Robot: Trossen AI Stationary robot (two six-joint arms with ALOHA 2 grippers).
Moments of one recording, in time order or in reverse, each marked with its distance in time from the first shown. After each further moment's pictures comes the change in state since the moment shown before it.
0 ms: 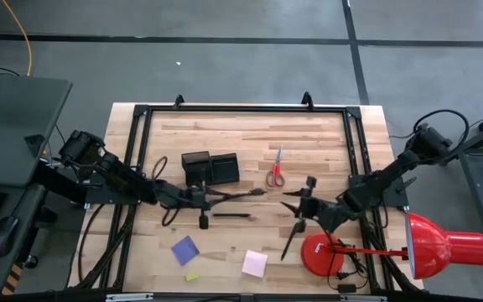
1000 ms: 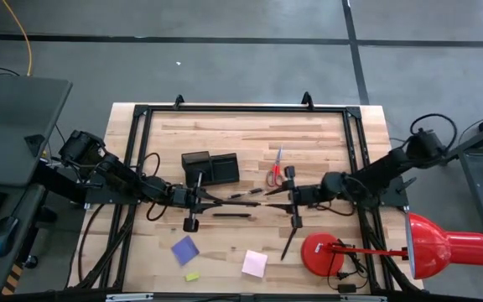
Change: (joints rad) left arm 0.001 0.000 -0.057 0.332 0.265 -0.041; right arm -0.307 0.126 0.007 0.790 -0.792 -0.421
